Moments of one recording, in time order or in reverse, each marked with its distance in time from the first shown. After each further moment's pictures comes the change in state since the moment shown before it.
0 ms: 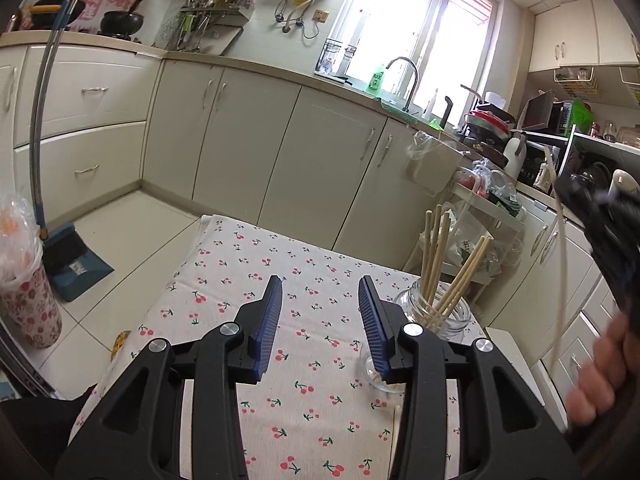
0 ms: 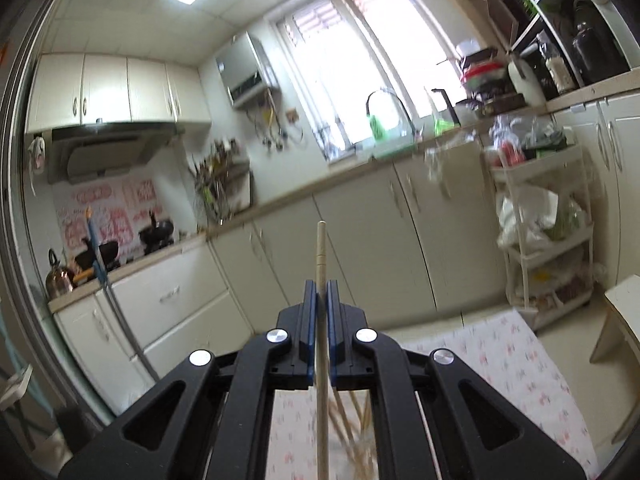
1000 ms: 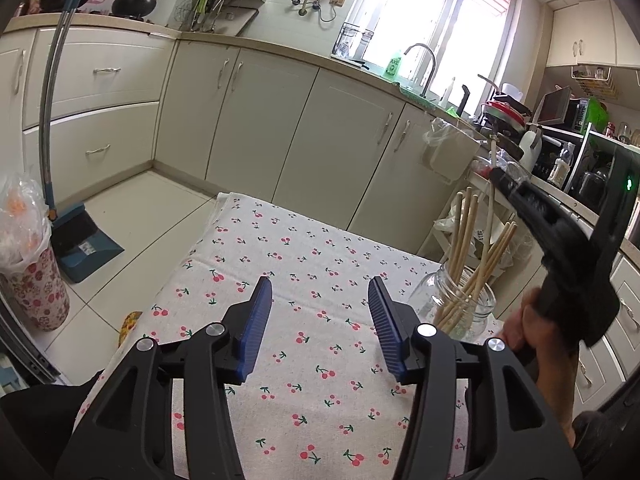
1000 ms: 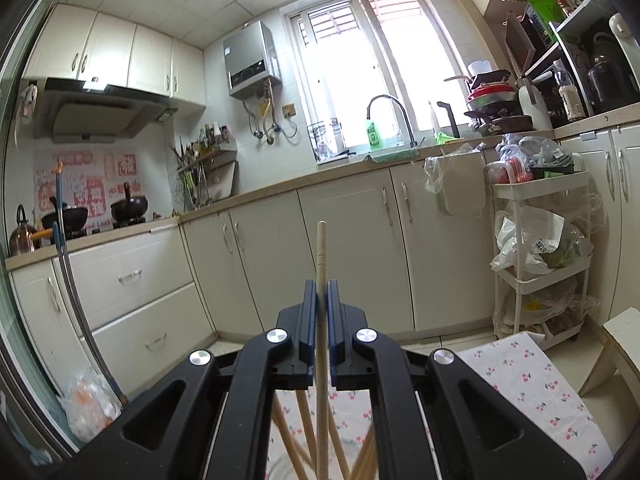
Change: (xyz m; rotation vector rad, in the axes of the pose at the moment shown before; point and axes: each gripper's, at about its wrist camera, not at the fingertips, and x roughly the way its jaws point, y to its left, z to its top) left arm 0.007 0.011 -0.007 -0.030 0.063 0.044; right arm 0.076 0.007 -0.055 -0.154 -0.021 -0.089
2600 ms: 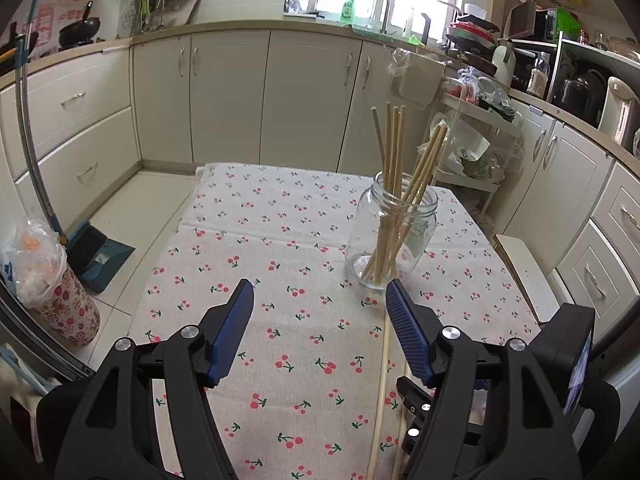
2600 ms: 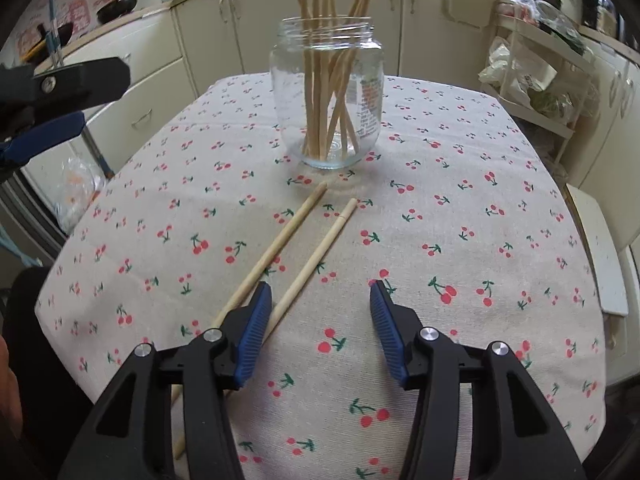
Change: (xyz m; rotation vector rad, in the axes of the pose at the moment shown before) left arm -0.047 -0.064 -0.021 0.227 0.198 0.031; right arm -0.102 0.006 -0.139 -0.162 0.801 -0.092
